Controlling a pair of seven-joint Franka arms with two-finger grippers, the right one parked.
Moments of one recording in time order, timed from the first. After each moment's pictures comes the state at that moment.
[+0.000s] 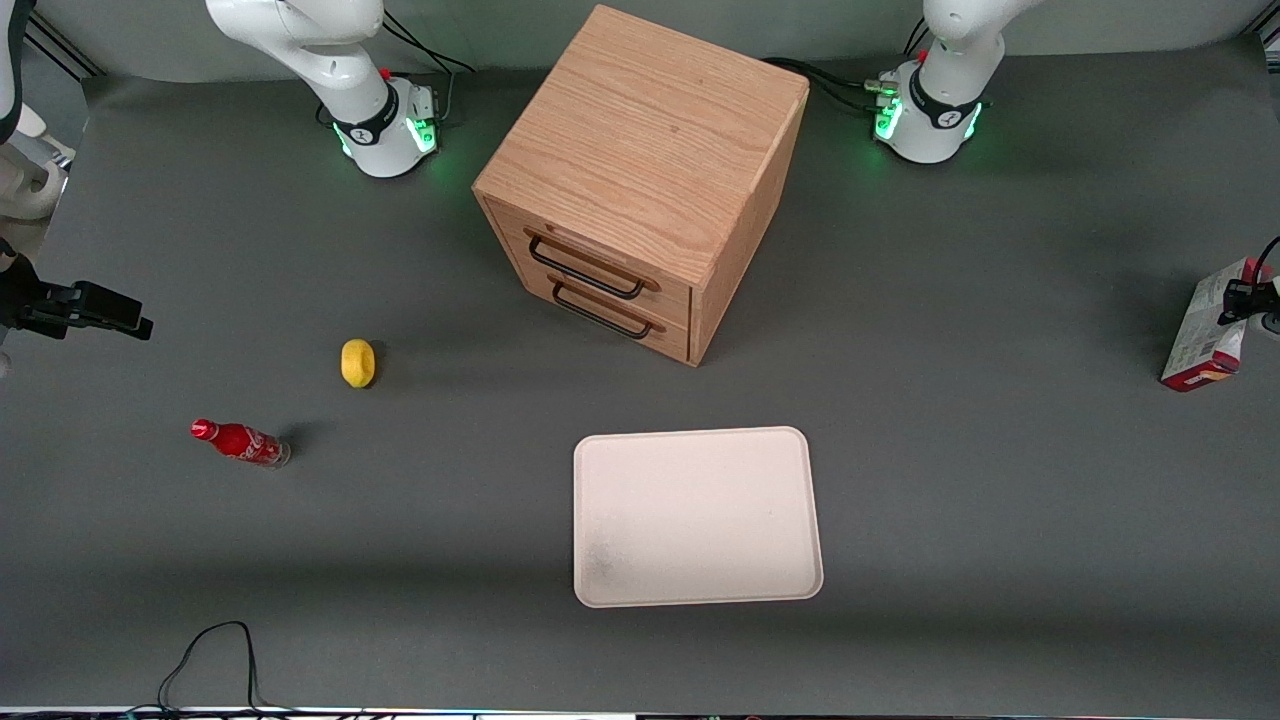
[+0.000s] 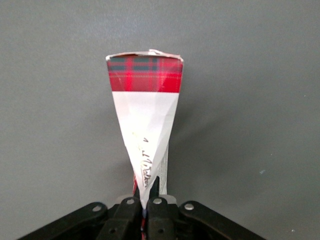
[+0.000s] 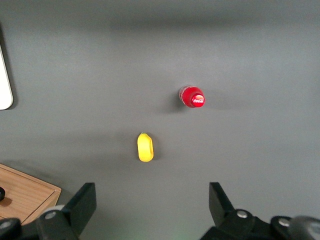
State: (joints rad) arm 0.54 0.41 0.15 -2.00 0.06 2.32 1.15
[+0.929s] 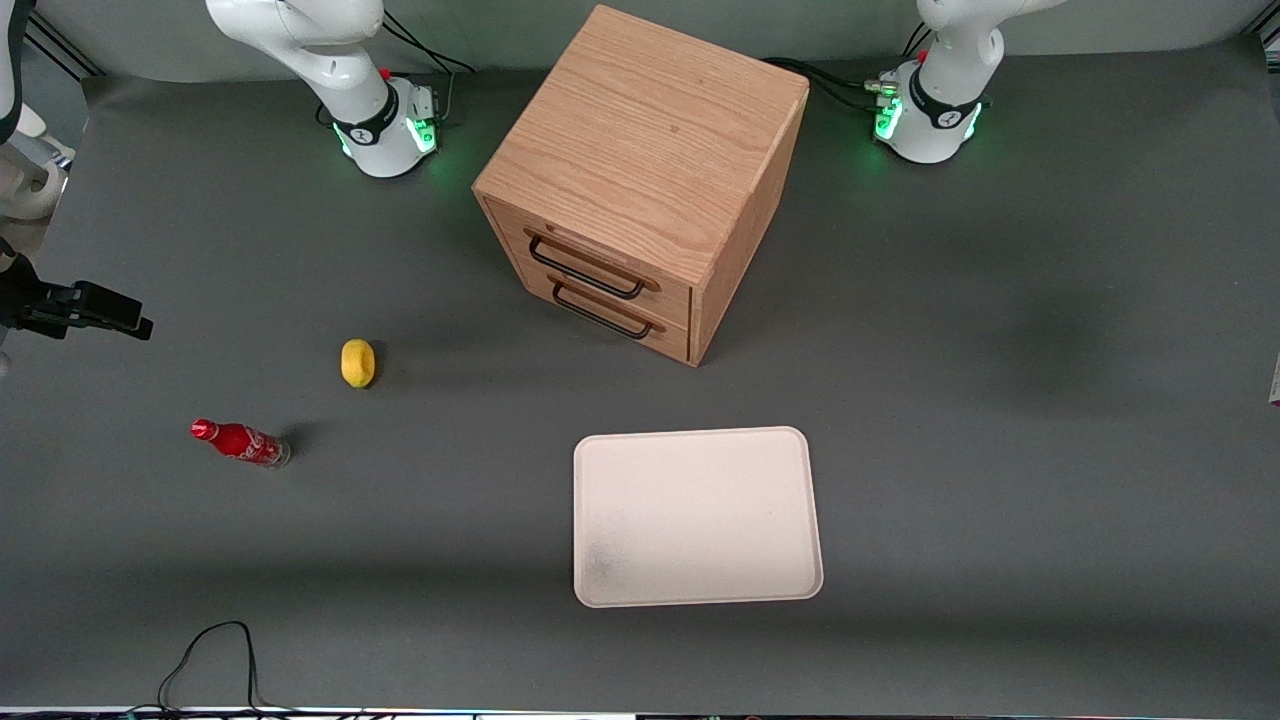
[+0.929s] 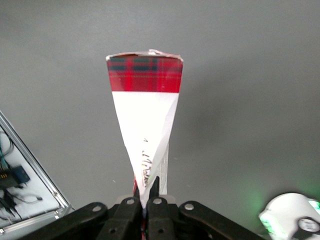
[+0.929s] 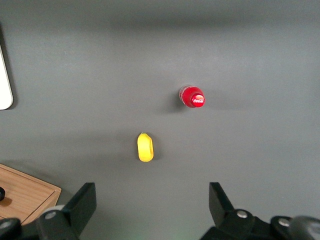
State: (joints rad) arm 0.24 0.30 0.14 -1.28 0.10 1.42 0.73
